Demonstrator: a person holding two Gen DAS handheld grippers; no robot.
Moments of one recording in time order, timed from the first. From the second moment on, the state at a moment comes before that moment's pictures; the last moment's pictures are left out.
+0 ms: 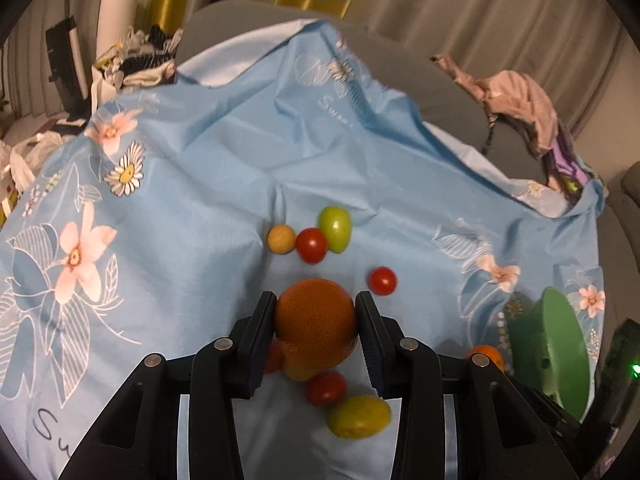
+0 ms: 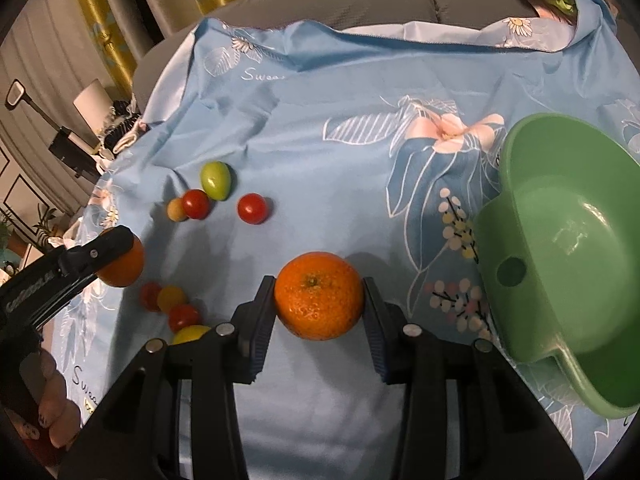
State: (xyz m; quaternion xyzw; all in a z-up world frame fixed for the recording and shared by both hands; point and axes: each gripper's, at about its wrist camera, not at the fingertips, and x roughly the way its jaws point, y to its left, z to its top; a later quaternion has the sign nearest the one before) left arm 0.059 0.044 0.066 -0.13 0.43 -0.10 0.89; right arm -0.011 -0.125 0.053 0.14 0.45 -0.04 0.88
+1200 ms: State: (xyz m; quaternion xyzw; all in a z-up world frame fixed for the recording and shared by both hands) left arm 0.004 -0.020 0.116 -0.08 0.35 -0.18 0.91; right arm -0.064 -0.163 0.122 0.19 0.34 -0.02 0.92
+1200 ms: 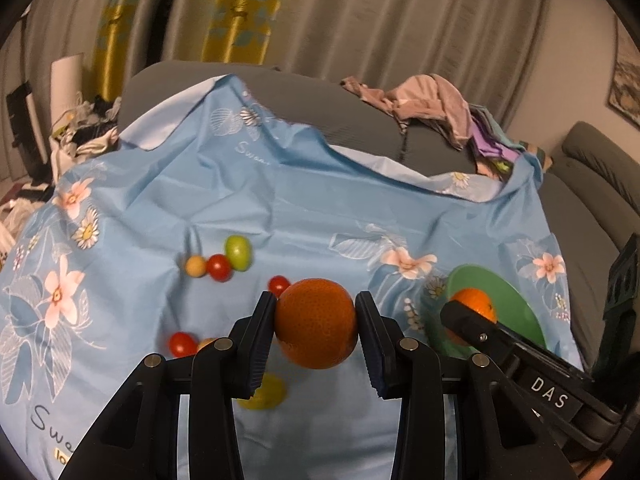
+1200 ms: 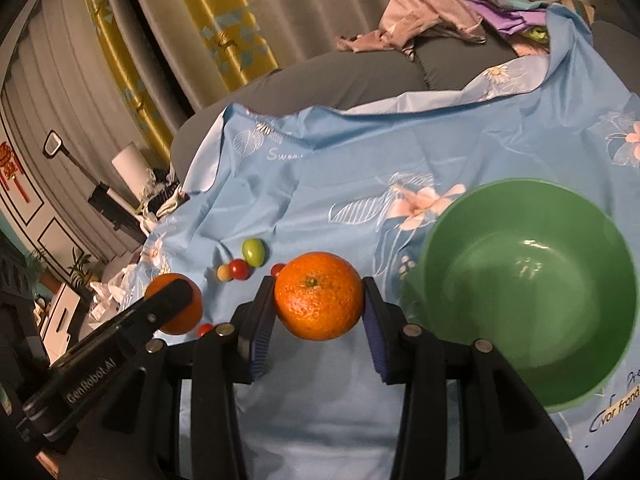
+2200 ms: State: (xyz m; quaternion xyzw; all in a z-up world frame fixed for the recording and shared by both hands) left arm -0.005 -0.171 0.100 -0.01 0.39 -0.30 0.87; right arm -0.129 -0.291 0.110 0.30 0.31 -0.16 0.89
